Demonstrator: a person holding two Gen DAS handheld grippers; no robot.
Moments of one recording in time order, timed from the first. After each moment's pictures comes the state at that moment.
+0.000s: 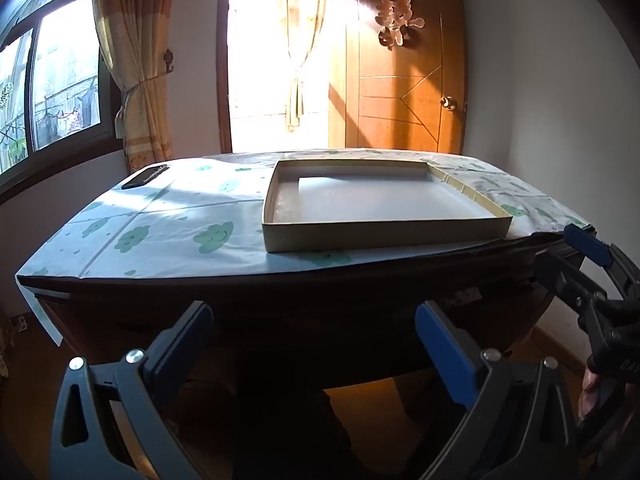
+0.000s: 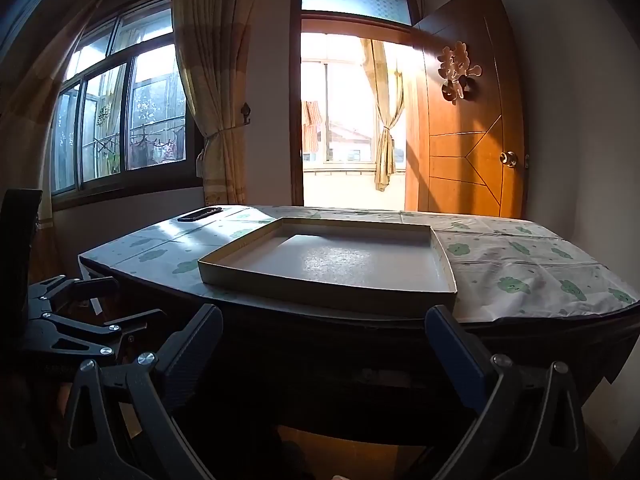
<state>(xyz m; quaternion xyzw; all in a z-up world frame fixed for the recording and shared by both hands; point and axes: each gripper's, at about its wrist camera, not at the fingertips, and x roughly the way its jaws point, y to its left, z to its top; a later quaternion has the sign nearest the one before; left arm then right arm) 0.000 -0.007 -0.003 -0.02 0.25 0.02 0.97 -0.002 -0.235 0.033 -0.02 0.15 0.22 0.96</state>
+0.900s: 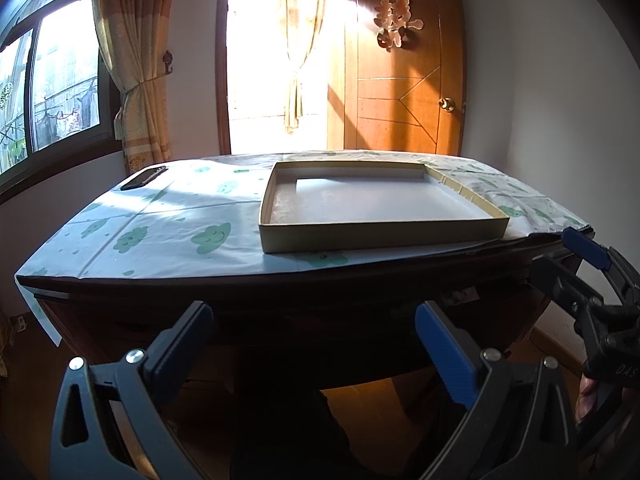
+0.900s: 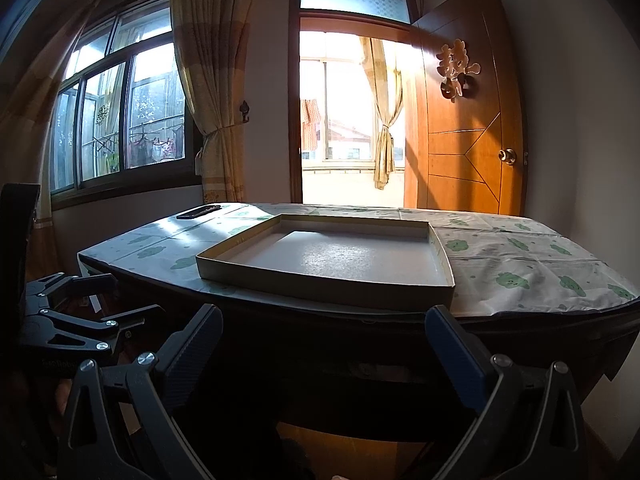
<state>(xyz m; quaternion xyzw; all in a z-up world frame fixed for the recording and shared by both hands) -0.001 -0.009 -0.004 -0.02 0.25 0.02 0.97 -0.003 -0.239 0.029 -0.02 0.15 0.22 0.96</state>
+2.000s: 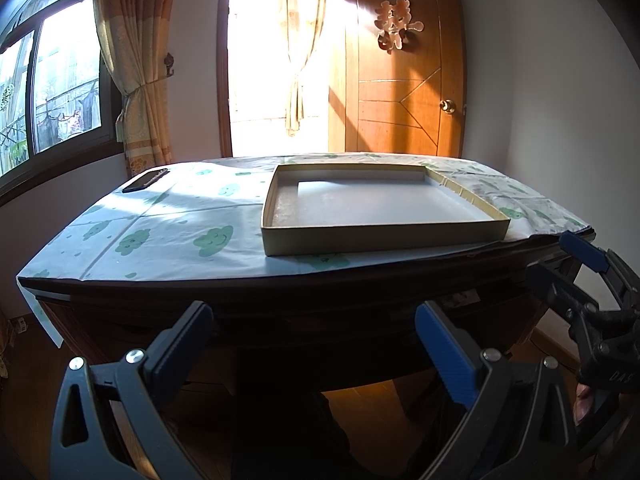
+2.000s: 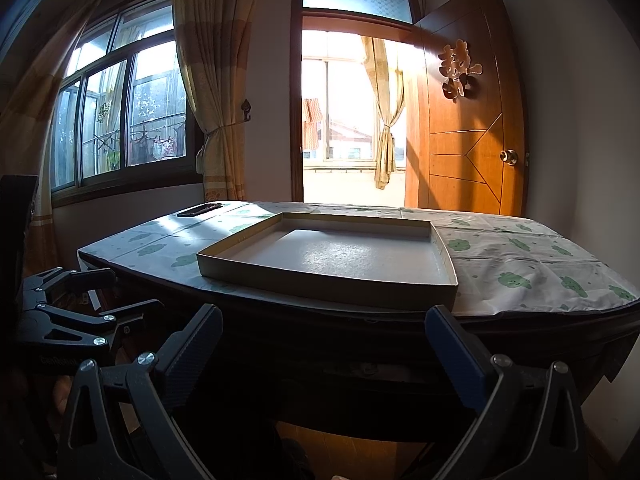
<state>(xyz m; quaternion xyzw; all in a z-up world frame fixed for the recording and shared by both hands) -0.001 -0.009 -0.002 -0.02 0.25 0.02 0.97 -0.002 -0.236 0.026 -0.03 0.15 0.22 0.96</state>
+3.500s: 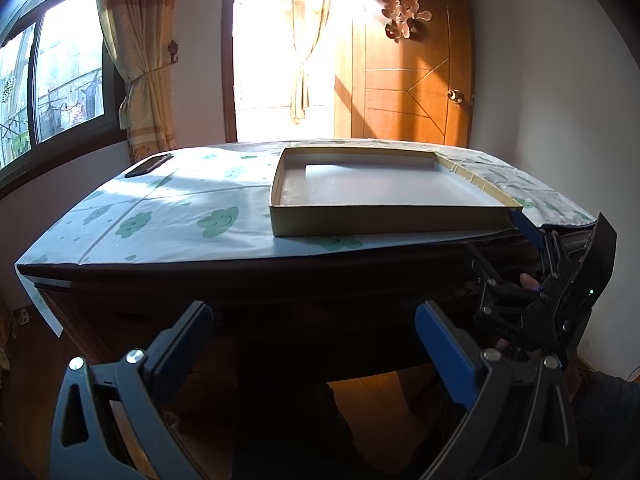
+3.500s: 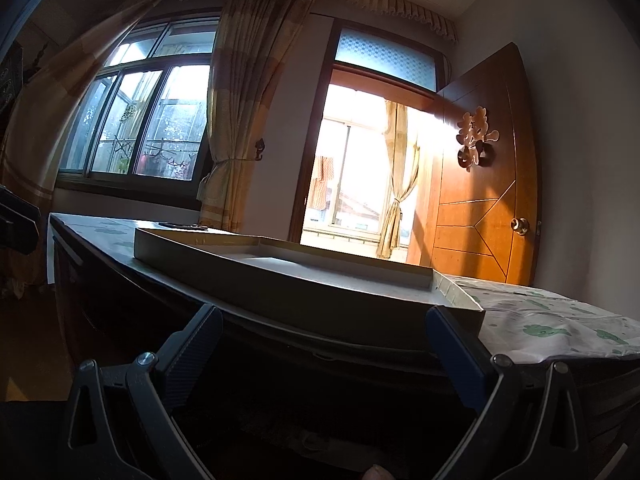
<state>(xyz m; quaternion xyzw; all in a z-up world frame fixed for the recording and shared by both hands) 0.002 -0.002 -0.017 -0.02 0.27 0.03 0.96 0.067 -0.238 -0.050 -0.08 -0.01 0.24 0.97</state>
